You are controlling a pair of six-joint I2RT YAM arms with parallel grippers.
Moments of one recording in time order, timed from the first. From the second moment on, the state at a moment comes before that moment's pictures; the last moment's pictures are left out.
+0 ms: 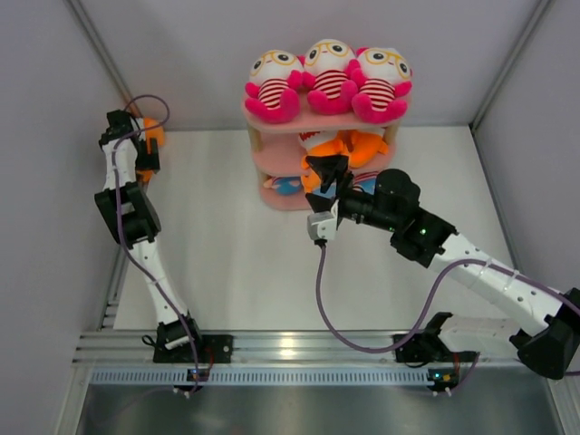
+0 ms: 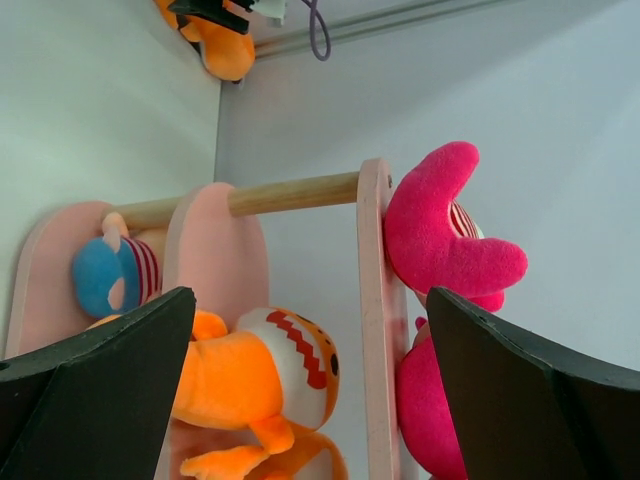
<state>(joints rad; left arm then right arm) 0.37 2.44 2.30 -0.84 -0.07 0.19 0.82 1.13 1.07 -0.03 -0.33 -1.35</state>
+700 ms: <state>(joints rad) 0.37 2.62 2.35 -0.54 -0.06 0.12 0.91 1.17 1.10 -0.05 -0.05 -1.34</state>
